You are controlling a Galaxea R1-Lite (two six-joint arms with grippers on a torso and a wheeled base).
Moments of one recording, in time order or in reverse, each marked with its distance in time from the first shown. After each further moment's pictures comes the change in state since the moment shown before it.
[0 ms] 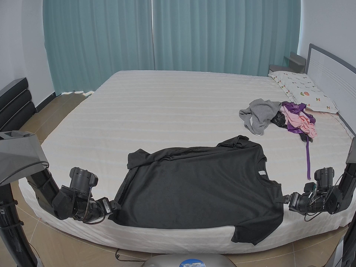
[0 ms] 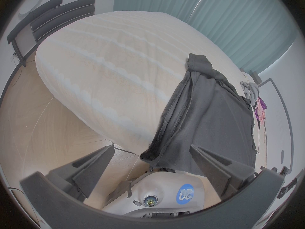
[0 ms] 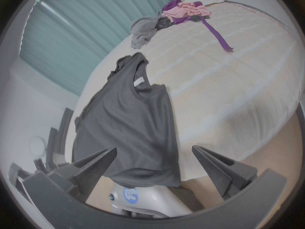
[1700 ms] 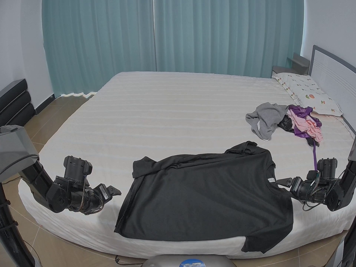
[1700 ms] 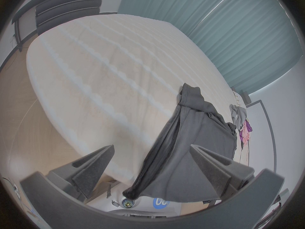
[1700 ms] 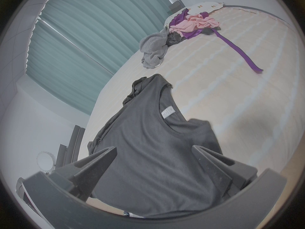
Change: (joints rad) left arm 0.026 -0.069 -0.052 0.004 -0.087 -0.119; right arm 0.026 -0.053 -0.038 -0.121 -0.009 0.199
